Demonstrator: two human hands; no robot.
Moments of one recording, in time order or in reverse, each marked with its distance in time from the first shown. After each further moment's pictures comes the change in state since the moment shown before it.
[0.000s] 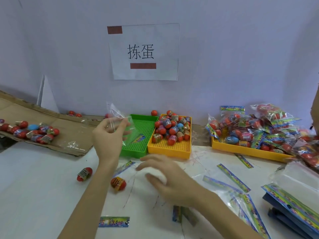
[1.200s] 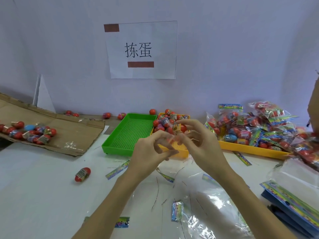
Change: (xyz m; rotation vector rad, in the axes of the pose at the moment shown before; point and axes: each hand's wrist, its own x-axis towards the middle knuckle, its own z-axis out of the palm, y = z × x) left_hand -0.061 -0.007 0.042 0.318 -0.708 0.272; right_hand -0.001 0.026 -0.066 0.154 0.550 0.117
